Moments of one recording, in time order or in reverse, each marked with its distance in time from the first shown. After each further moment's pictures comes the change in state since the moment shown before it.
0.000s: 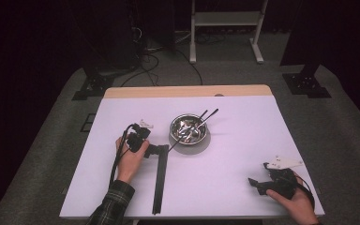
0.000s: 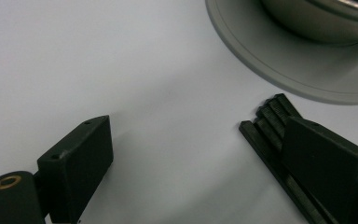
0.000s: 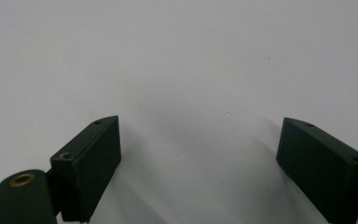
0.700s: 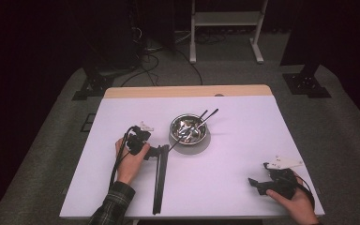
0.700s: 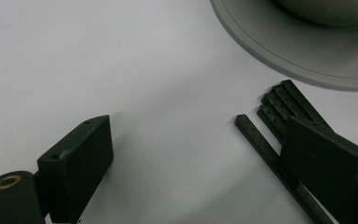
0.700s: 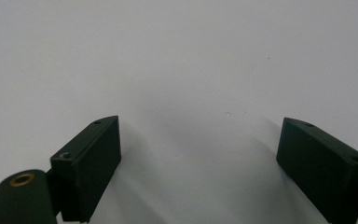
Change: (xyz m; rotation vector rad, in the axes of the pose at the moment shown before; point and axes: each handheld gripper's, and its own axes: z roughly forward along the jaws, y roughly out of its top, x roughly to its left) left arm -0.006 -0.007 -0.002 -0.005 0.040 0.019; right arm 0.000 0.000 0.000 0.000 -0.001 -0.001
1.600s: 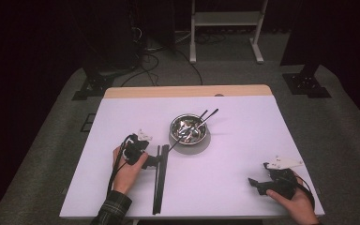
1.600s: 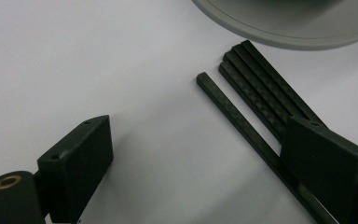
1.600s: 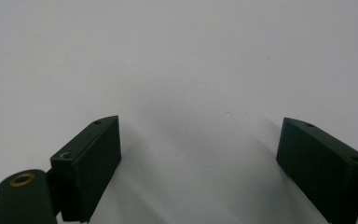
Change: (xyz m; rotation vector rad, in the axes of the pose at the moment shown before) left arm -0.016 -0.024 -0.018 -0.021 -0.015 0.027; right arm 0.000 0.000 0.000 -0.001 -0.001 -0.002
